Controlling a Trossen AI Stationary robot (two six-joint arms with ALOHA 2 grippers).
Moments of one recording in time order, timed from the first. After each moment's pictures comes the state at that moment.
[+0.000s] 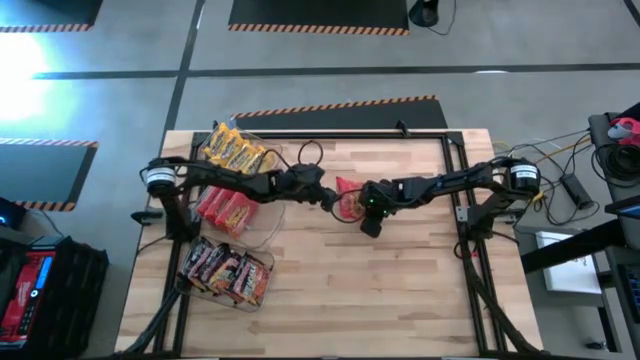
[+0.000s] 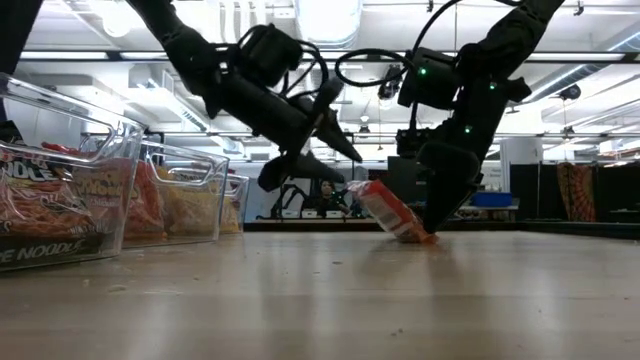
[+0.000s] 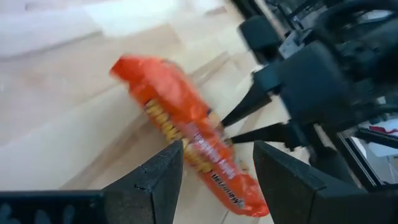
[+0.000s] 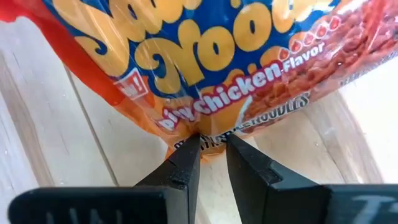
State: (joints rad) left arm 0.20 1.79 0.95 0.33 0.02 -0.78; right arm -0.16 1.61 0.79 -0.30 0.03 0.26
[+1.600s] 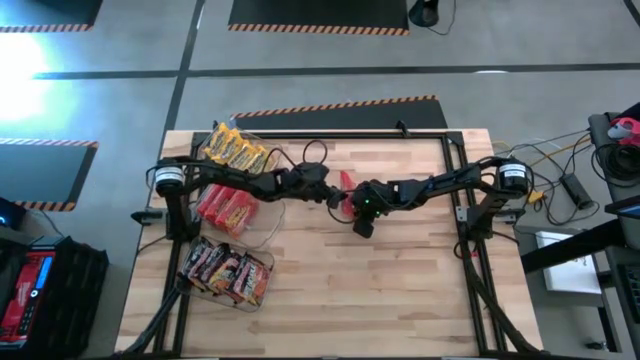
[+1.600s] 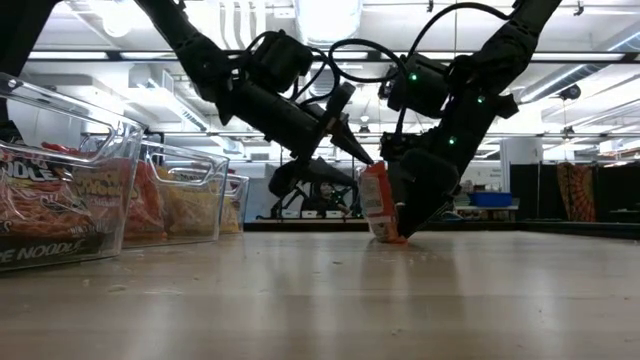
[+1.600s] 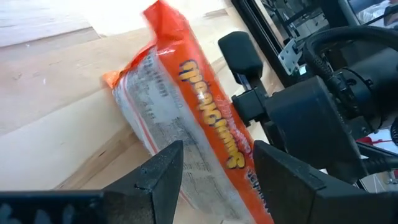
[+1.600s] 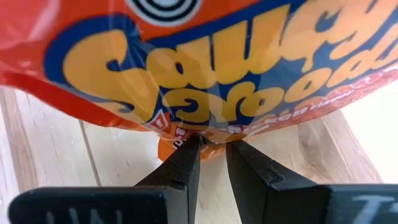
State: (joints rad) left arm 0.21 1.86 1.01 0.36 0.04 -0.85; right arm -0.16 1.69 0.79 -0.09 0.03 0.20
